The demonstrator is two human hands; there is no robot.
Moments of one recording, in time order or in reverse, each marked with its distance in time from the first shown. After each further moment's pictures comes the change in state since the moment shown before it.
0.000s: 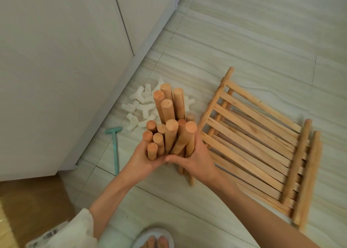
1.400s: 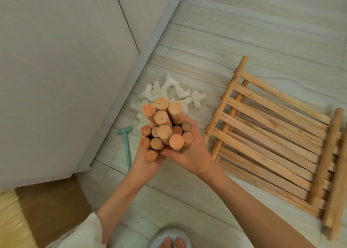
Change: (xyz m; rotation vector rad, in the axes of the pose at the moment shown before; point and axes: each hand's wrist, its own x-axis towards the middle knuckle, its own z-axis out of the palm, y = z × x) left_hand -0.004 0.009 -0.003 0.059 0.139 0.048; right_hand 0.031 -0.004 0.037 0.098 0.056 -0.244
